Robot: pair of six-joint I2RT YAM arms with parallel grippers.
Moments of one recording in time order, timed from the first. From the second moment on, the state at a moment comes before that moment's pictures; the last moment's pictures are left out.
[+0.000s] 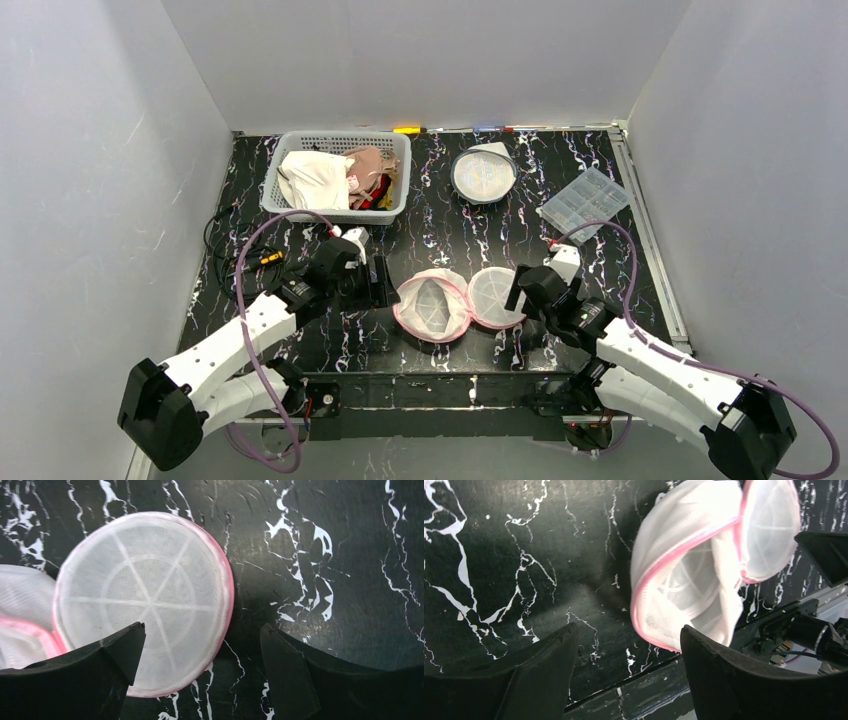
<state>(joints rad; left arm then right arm) -0.65 0.99 0.69 -0.54 0.09 -0.68 0.79 0.82 0.46 -0.52 0.50 0.80</state>
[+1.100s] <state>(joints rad) -0.65 1.18 0.50 -0.20 0.17 -0.77 0.62 0.77 0.31 -0.30 0.29 0.89</state>
